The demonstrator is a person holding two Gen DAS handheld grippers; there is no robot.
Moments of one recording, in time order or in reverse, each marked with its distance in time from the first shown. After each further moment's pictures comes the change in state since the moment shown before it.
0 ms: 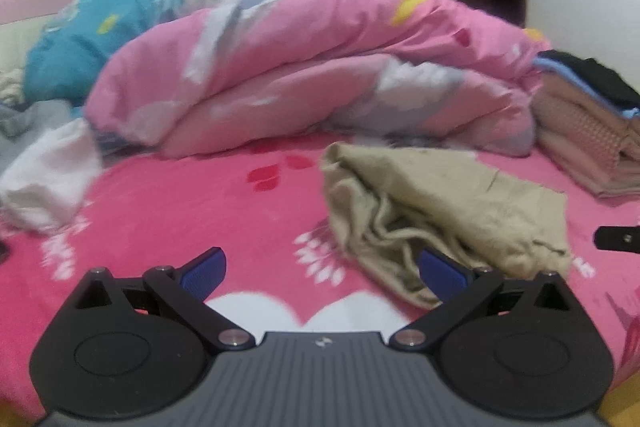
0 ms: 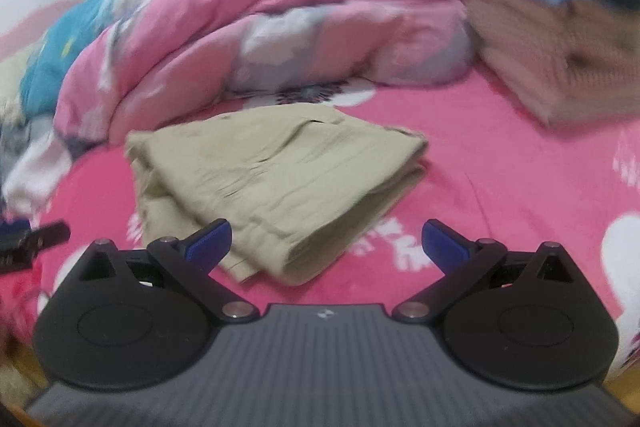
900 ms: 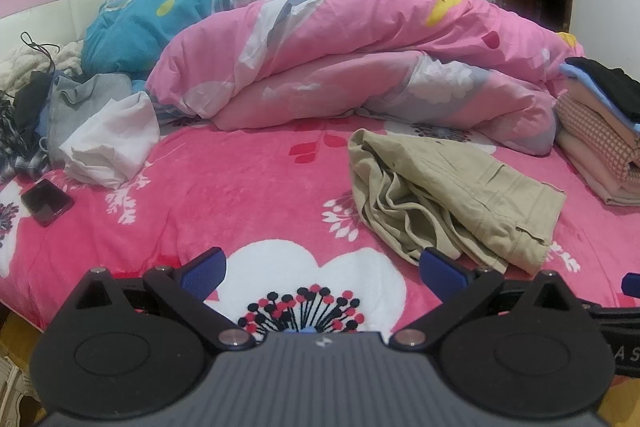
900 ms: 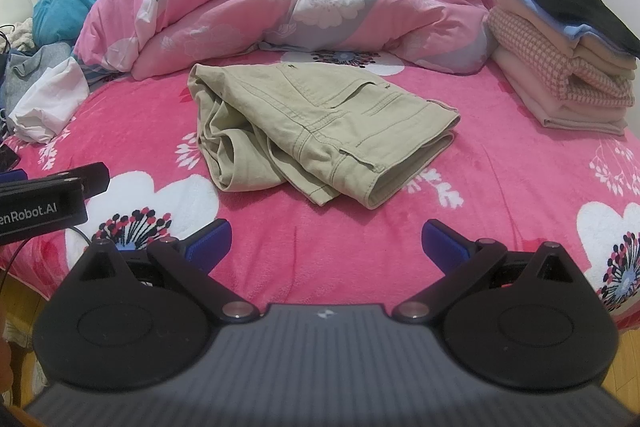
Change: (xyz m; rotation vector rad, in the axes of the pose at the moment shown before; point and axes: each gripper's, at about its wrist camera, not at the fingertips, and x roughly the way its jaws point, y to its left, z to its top) left arm -0.082 -0.014 0.000 -0.112 0.083 0.156; right arm -0.064 0.113 -0.031 -0.209 0.094 -0.112
